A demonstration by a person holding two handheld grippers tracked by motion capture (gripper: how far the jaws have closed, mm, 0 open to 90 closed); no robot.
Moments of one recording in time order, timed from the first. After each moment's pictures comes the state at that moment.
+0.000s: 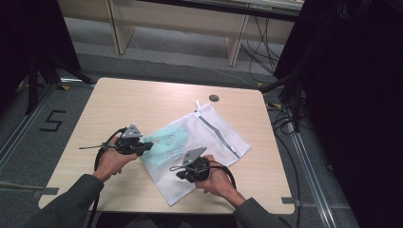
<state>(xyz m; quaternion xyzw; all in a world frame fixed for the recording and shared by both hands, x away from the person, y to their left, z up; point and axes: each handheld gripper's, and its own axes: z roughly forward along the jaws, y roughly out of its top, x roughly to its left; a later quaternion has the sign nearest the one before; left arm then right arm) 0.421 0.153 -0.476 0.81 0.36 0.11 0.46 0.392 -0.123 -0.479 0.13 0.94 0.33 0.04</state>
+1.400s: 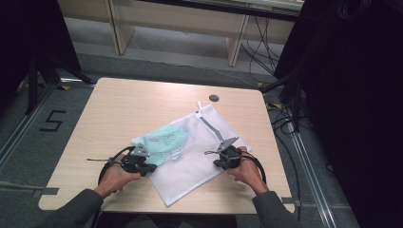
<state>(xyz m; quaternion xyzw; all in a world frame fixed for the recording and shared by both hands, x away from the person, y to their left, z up) 0.395 0.137 -0.511 0.87 0.33 0.08 0.37 0.434 -0.218 -0.488 0.23 0.94 0.24 0.09</state>
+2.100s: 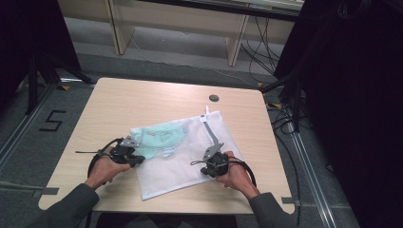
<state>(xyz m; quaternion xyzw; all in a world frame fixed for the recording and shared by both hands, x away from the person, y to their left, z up) 0.418 0.174 -0.507 0.87 0.36 0.09 0.34 0.412 -0.176 -0.489 0.16 0.95 0.24 0.06</state>
